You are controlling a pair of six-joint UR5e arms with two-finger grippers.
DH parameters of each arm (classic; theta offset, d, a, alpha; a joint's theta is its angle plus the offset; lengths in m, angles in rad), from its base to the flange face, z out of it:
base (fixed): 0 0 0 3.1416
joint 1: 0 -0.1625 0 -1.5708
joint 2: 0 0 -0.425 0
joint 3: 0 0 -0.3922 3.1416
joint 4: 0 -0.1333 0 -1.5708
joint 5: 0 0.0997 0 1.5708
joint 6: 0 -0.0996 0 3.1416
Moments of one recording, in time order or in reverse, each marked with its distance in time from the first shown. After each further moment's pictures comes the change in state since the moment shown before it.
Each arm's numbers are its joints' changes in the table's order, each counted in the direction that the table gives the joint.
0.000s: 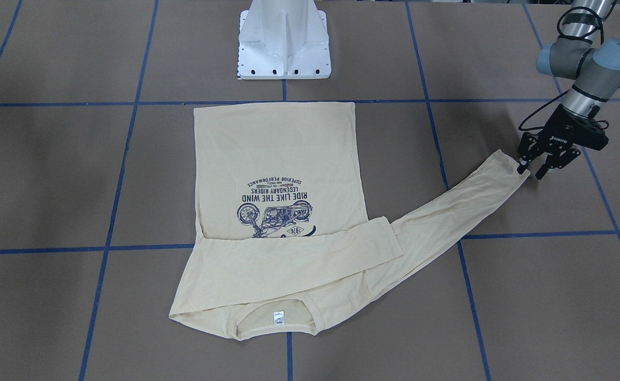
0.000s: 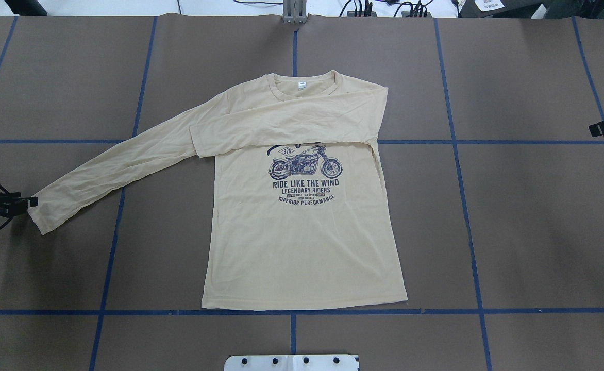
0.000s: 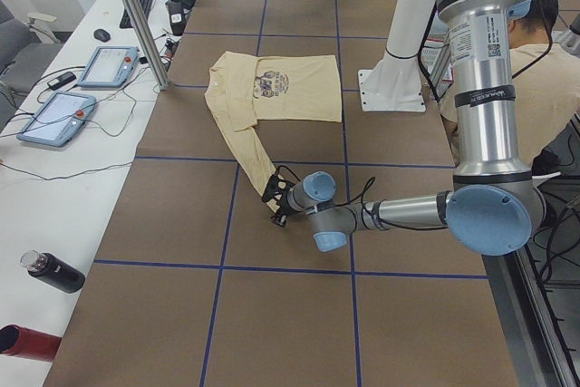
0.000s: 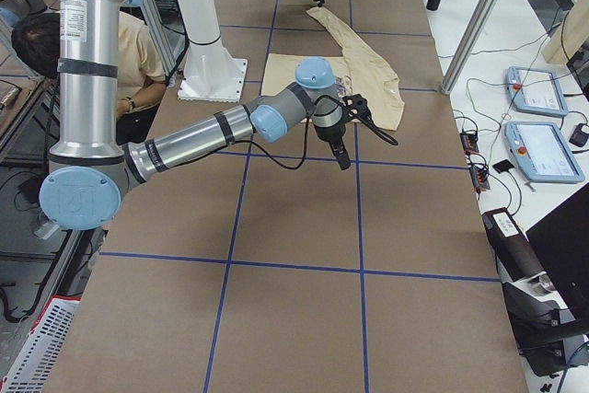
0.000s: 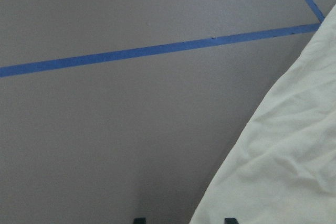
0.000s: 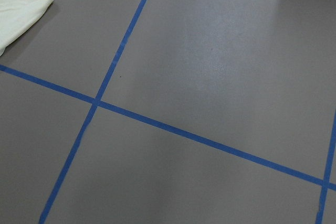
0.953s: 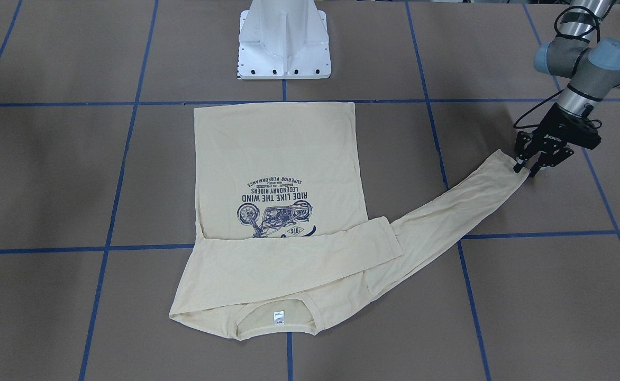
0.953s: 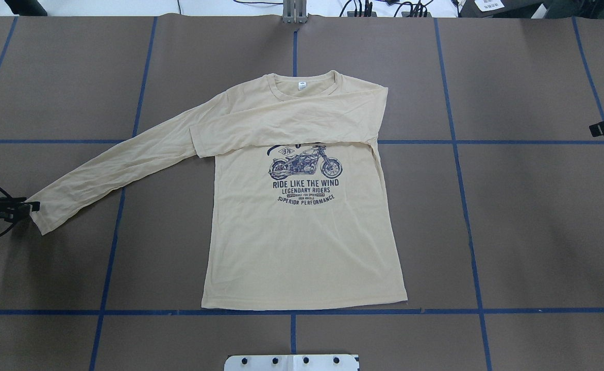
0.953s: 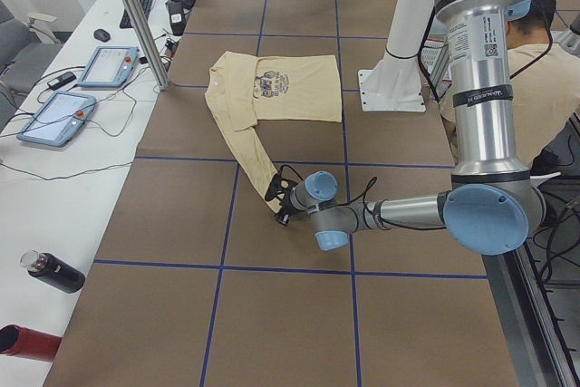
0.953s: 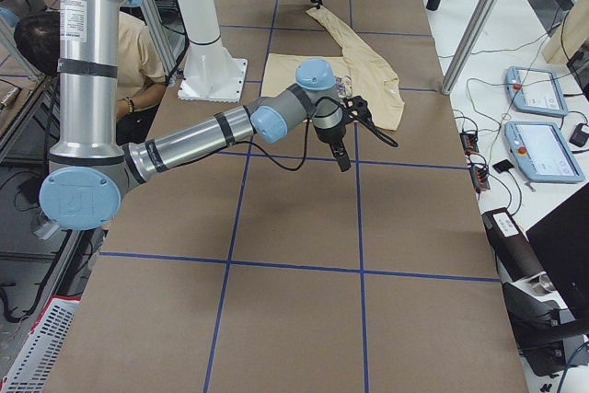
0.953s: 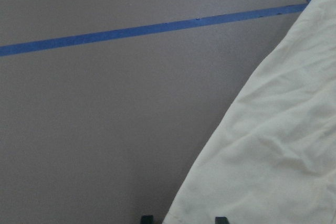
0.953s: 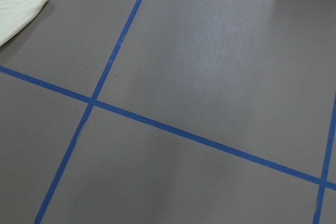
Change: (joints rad) left arm -0.021 0.006 -0.001 0.005 0.001 -0.003; right arm 0.000 0.000 -0.007 -0.001 -0.004 0.000
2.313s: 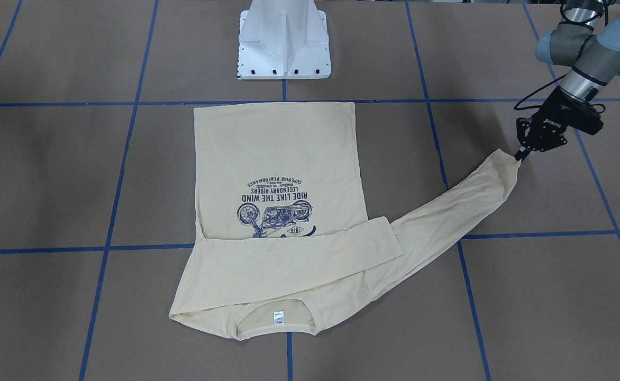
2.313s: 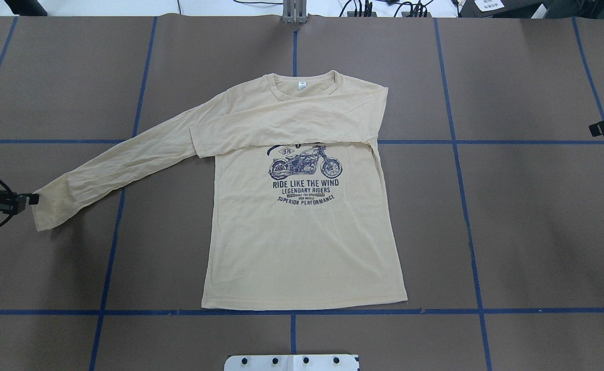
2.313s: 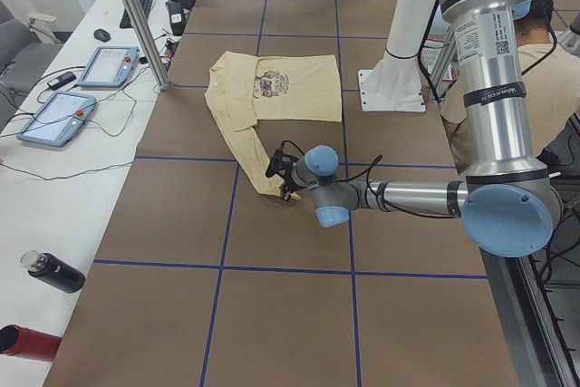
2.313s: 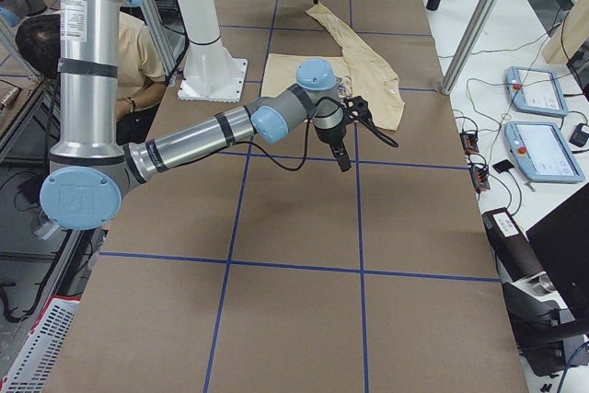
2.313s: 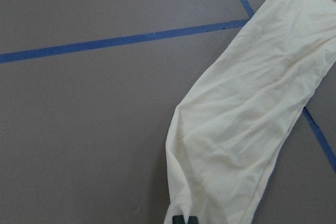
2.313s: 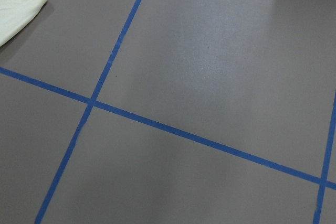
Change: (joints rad) left arm 0.056 0.031 -0.289 -0.248 -0.111 -0.002; right arm 0.000 0.002 -0.002 0.000 0.000 -0.004
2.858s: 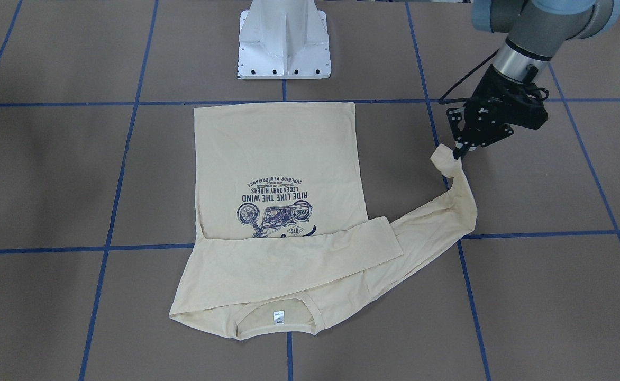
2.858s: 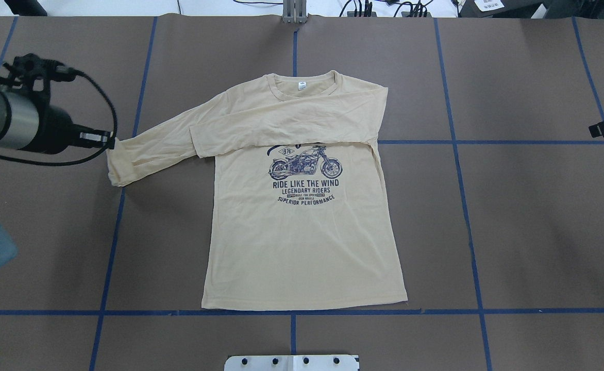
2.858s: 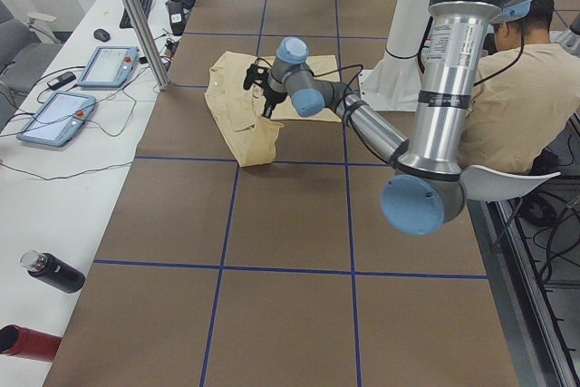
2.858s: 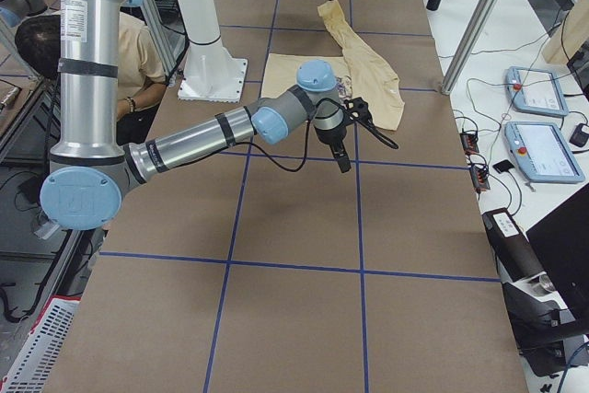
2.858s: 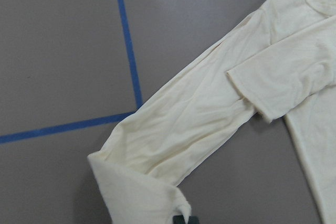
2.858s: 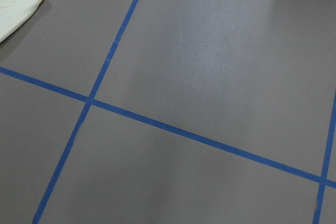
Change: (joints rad) left arm 0.003 -0.495 -0.306 -0.937 -0.009 0.034; right arm 0.001 0.000 -0.008 -0.001 0.000 0.000
